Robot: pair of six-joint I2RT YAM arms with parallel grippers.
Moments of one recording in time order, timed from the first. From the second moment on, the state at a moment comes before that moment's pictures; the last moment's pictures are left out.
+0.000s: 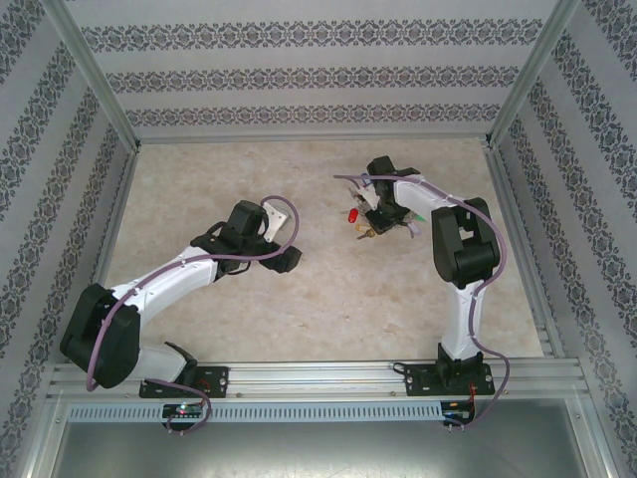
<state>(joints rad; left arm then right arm) -0.51 1.37 0.85 -0.31 0.11 -0.01 0.28 2.06 1.50 -0.81 0.08 -0.31</state>
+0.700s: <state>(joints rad) -0.52 1.38 0.85 -0.31 0.11 -0.01 0.28 2.07 1.48 -0.76 0.20 -0.35</state>
